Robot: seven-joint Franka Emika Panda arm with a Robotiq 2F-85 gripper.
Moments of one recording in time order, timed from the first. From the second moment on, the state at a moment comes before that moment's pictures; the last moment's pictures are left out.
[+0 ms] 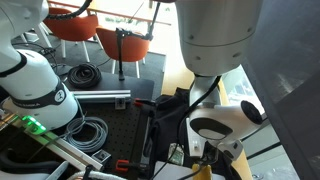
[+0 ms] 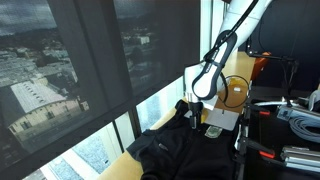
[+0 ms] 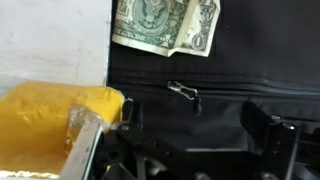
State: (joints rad) arm -0.01 0.87 0.03 -1.91 0.02 2.71 -0.15
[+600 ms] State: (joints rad) arm 0.02 0.87 0.03 -1.91 0.02 2.71 -0.13
